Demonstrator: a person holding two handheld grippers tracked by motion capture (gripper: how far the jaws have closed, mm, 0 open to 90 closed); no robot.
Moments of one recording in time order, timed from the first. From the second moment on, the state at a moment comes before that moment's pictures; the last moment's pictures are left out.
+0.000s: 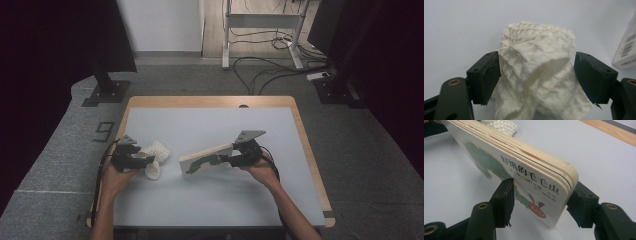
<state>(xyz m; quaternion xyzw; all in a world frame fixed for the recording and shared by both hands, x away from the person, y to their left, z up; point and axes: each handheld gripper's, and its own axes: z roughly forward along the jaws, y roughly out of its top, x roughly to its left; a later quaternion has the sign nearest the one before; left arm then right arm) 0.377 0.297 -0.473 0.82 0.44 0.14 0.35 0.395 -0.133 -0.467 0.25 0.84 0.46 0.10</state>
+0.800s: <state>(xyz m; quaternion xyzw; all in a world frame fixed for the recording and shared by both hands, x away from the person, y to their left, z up) 0.334 0.216 -0.443 0.86 0.31 0.09 0.39 0.397 -0.135 -0.467 0.26 0.84 0.46 0.09</state>
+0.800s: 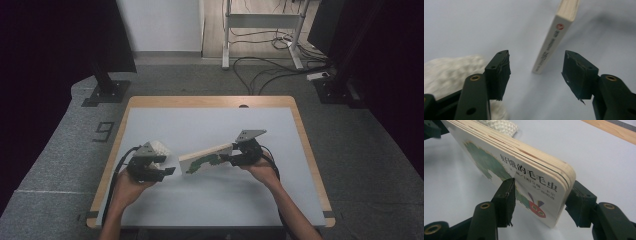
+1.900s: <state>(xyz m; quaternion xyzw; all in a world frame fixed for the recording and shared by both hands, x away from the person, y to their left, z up) 0.370 0.182 -0.458 0.88 0.29 0.15 0.34 0.411 -0.136 -0.466 0.27 0.84 0.46 0.12</state>
